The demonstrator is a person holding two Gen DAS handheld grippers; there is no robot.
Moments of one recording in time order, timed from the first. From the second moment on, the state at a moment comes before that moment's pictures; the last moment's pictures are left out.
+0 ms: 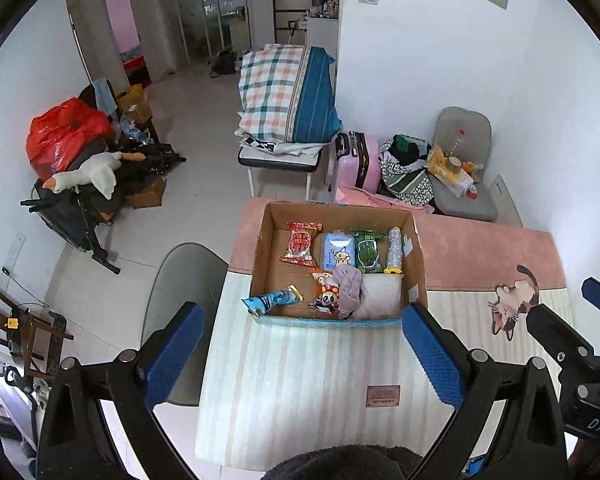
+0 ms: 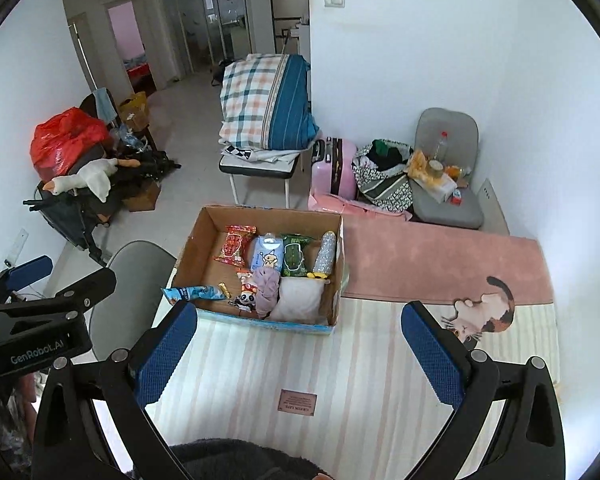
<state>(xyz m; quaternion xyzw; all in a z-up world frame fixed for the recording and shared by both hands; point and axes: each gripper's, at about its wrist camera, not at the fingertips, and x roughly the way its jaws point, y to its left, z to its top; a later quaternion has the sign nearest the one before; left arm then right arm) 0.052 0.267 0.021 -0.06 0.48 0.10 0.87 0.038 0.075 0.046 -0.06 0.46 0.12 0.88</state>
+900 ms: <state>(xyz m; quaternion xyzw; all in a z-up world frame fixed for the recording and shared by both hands) 0.050 0.268 0.005 -0.07 0.48 0.11 0.87 0.054 0.072 0.019 -0.07 0.47 0.08 0.88</state>
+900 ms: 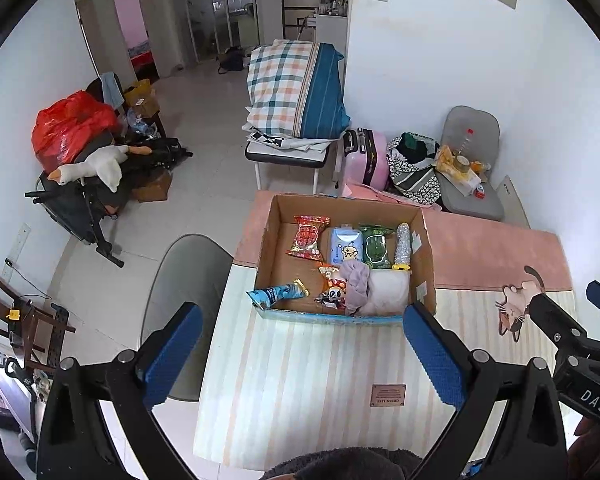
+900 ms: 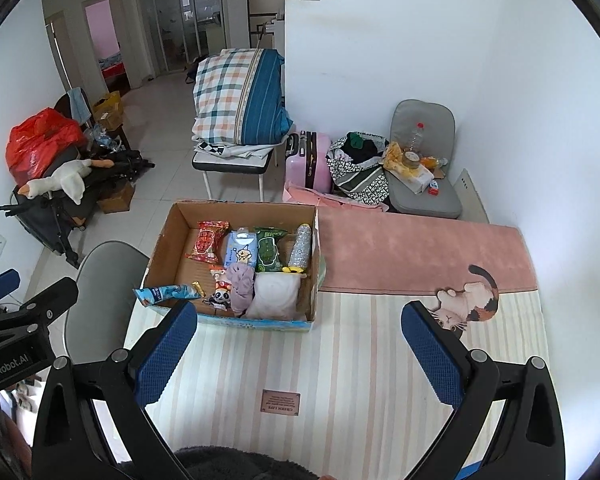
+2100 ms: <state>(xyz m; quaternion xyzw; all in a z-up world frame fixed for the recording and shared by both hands) 0.044 0.263 0.011 -0.06 0.48 0.11 0.87 0.045 0.059 0.034 -0.07 0.45 0.07 0.89</state>
